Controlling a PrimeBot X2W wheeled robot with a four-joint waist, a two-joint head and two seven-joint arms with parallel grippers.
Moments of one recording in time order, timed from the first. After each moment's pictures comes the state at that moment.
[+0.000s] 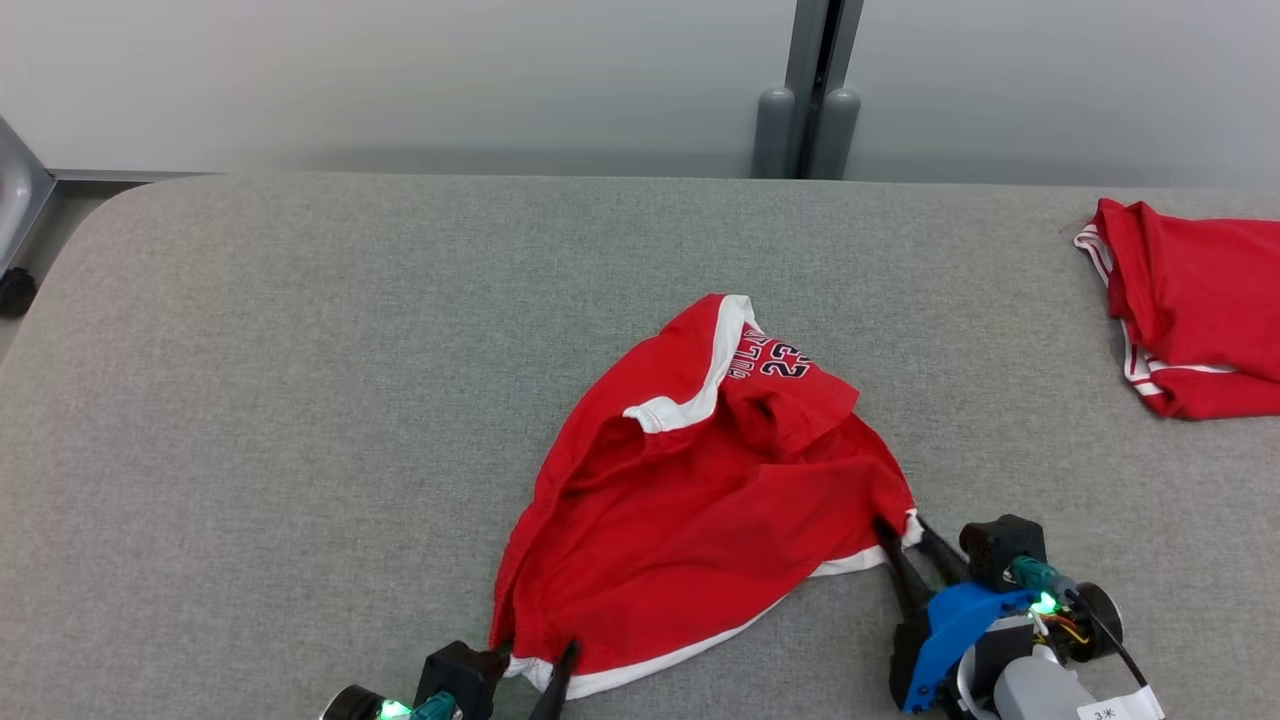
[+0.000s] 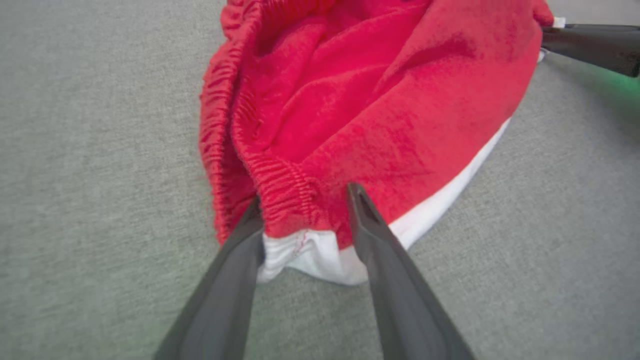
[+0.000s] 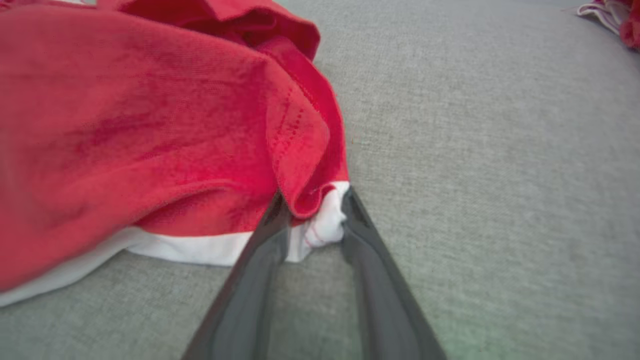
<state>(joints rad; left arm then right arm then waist) -0.07 0.21 -0.56 0.43 -0.31 -0.11 -0.08 -0.36 -0.06 0.16 0.86 0.11 0.13 -0.23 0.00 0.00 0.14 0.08</state>
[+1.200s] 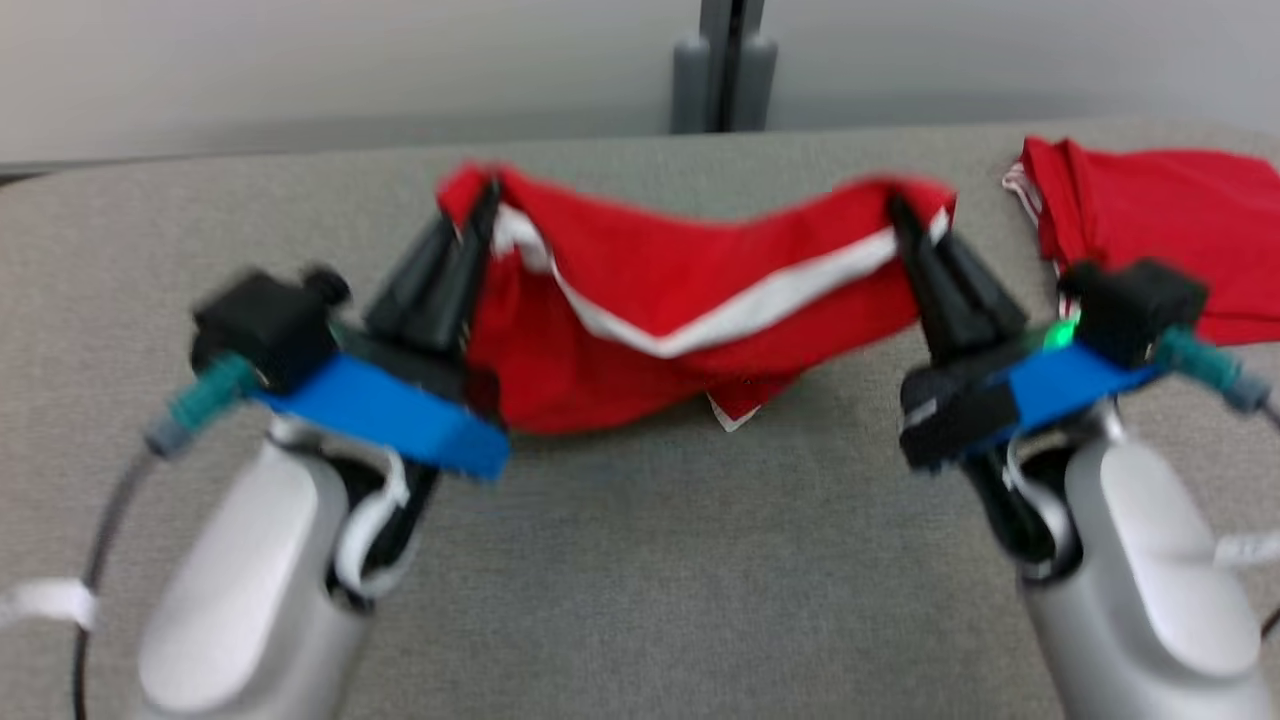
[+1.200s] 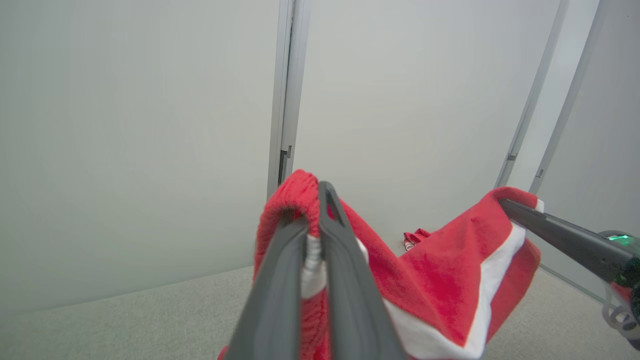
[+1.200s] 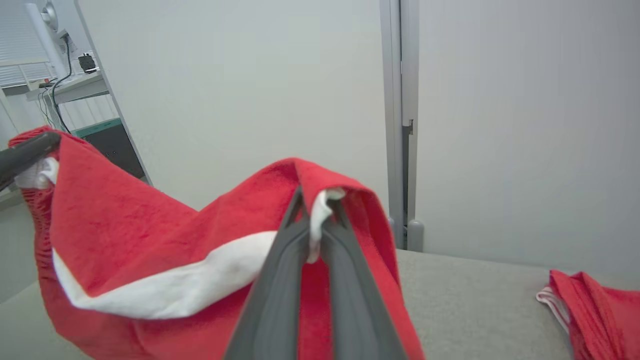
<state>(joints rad) -0.46 0.23 -0.38 0.05 -0.50 -0.11 -0.04 -0.47 -0.10 0.18 0.13 0.33 0.13 -0.02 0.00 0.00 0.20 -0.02</state>
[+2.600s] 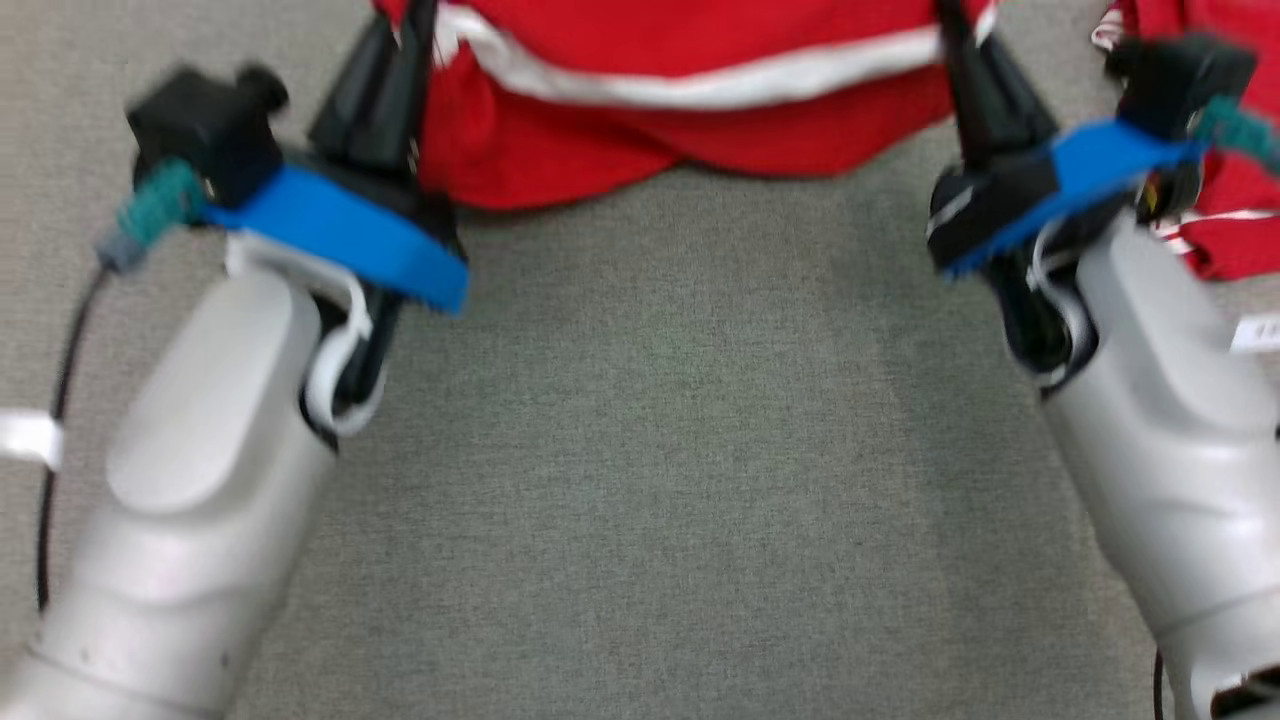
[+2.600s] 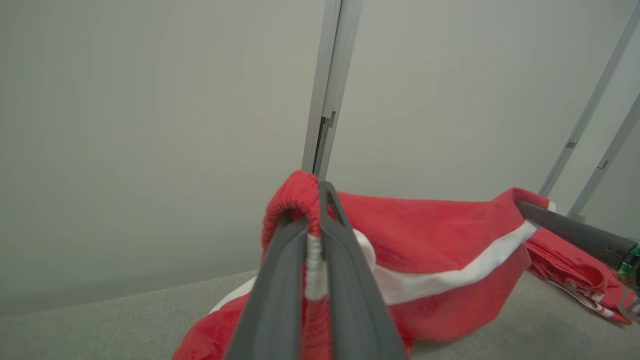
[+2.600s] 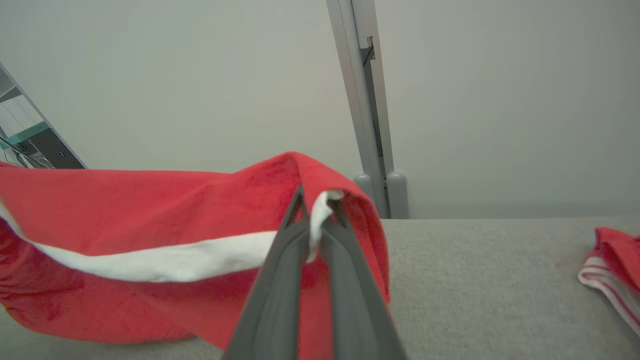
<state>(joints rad) -0.91 0.30 -0.57 0.49 -0.67 -0.12 -0.26 -0.99 -0.19 0.34 0.73 0.60 0.13 -0.21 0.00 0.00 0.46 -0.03</state>
